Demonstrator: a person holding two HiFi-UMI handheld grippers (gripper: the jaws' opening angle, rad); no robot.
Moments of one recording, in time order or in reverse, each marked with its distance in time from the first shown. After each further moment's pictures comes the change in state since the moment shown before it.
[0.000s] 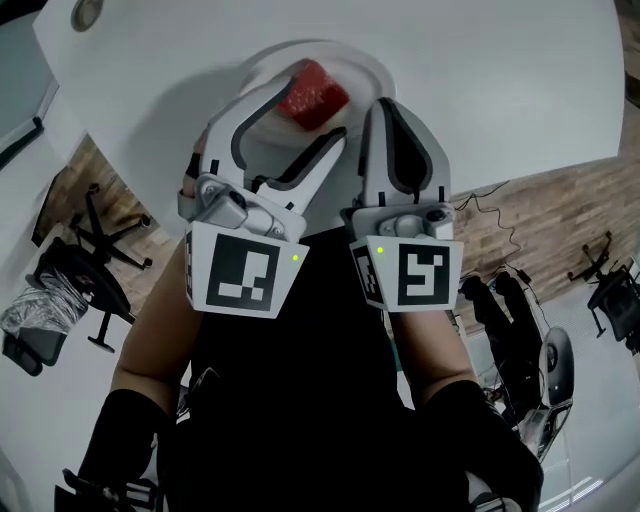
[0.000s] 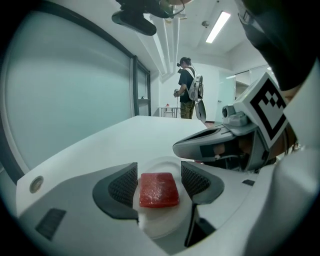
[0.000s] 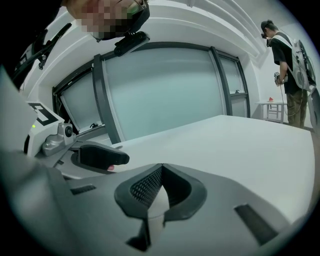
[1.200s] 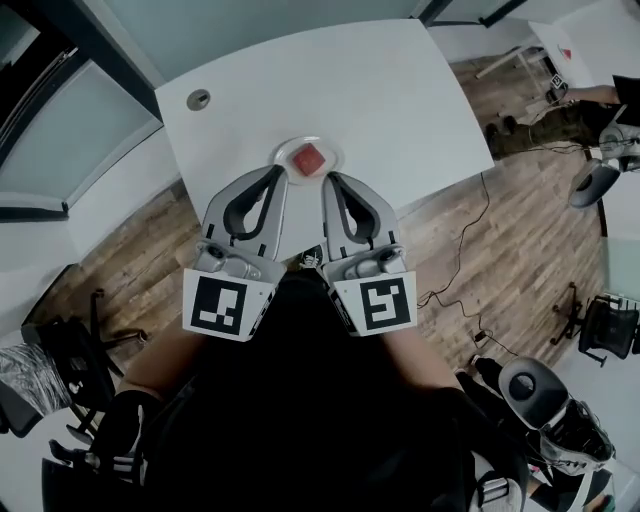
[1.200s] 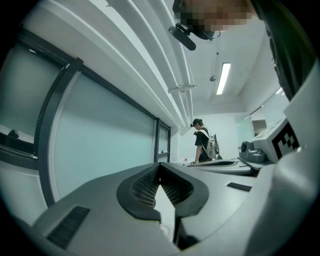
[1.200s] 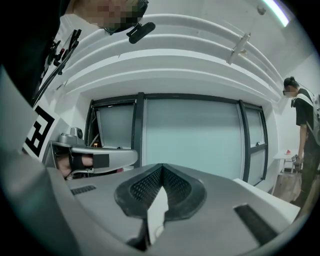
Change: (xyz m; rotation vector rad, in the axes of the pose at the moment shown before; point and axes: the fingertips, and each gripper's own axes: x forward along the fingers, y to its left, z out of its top) left arm -0.234 -0.004 0.155 -0.179 -0.576 0.253; right arm -0.156 0.143 0.169 -0.281 -0.377 0.136
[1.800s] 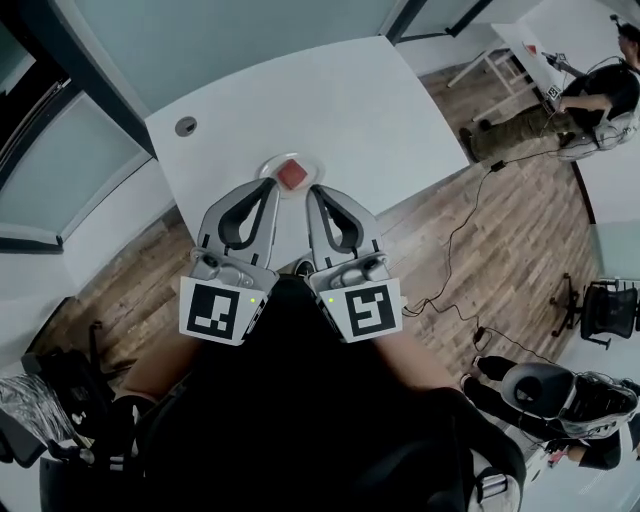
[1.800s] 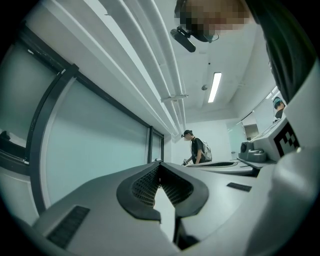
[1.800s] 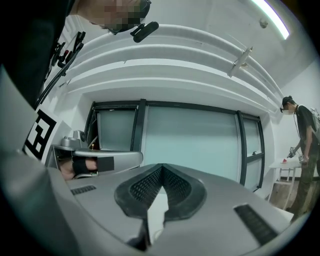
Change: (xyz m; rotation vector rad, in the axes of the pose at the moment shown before) left arm -0.017 -0.022 0.023 0.025 -0.081 -0.076; right arm -0.025 0.016 0.030 -0.028 -0.081 -0.039
